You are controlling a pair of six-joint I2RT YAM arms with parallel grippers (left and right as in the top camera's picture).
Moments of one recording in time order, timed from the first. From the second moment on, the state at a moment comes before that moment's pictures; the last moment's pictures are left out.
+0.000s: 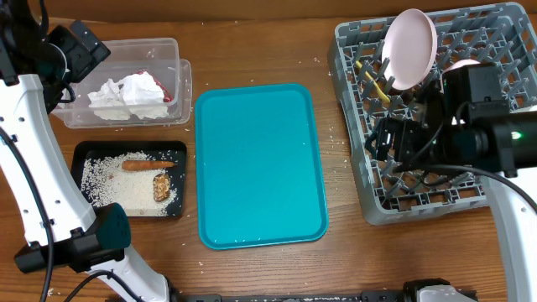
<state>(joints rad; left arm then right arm) 0.27 1.93 2.55 -1.69 0.05 -0.53 0.11 1.33 1.54 -1.42 -0.29 0.29</state>
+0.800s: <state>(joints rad) 0.27 1.93 2.55 -1.69 0.05 -0.53 0.04 0.35 0.36 -0.27 -0.33 0.18</state>
